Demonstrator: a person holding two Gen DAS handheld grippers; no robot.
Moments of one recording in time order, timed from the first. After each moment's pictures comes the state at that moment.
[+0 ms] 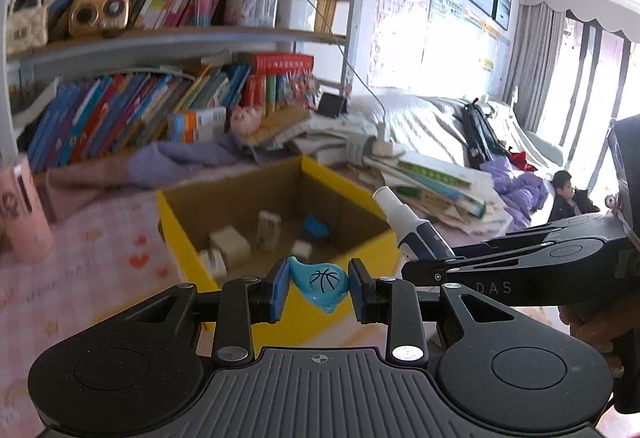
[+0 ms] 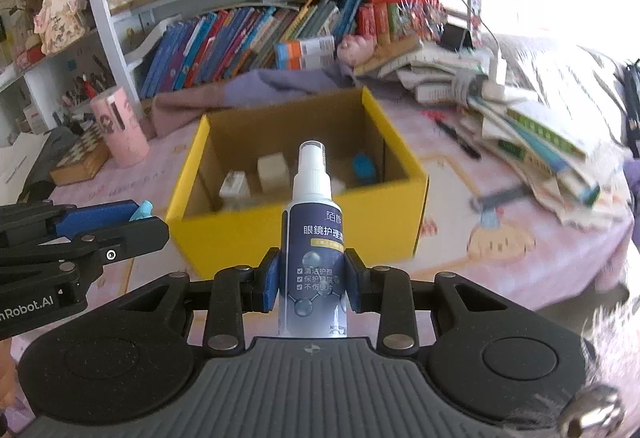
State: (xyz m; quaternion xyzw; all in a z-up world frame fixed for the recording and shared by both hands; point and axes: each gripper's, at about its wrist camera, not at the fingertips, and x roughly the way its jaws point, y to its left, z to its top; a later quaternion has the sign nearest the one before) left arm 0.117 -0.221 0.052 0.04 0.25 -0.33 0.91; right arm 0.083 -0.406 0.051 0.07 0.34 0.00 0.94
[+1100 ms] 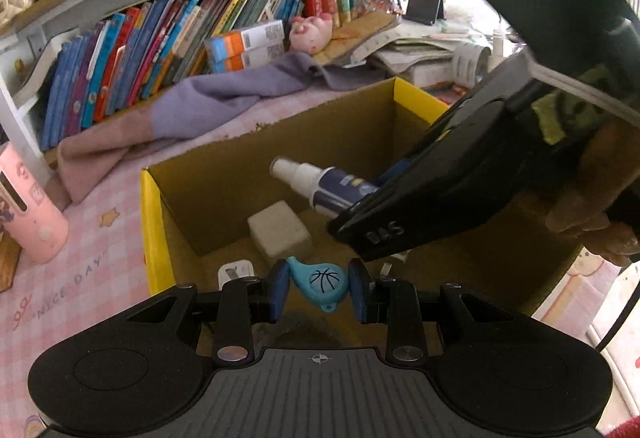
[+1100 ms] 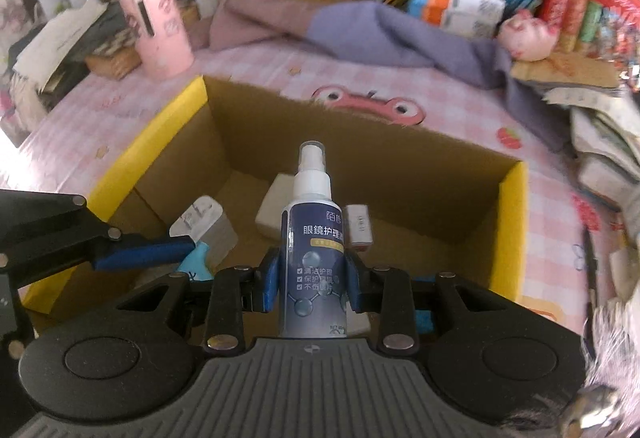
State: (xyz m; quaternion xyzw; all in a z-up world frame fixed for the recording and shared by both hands) left arm 0.244 -0.312 -0.015 0.13 0.38 -0.18 0.90; right arm 0.337 -0.426 -0.005 -0.09 0.46 0.24 0.85
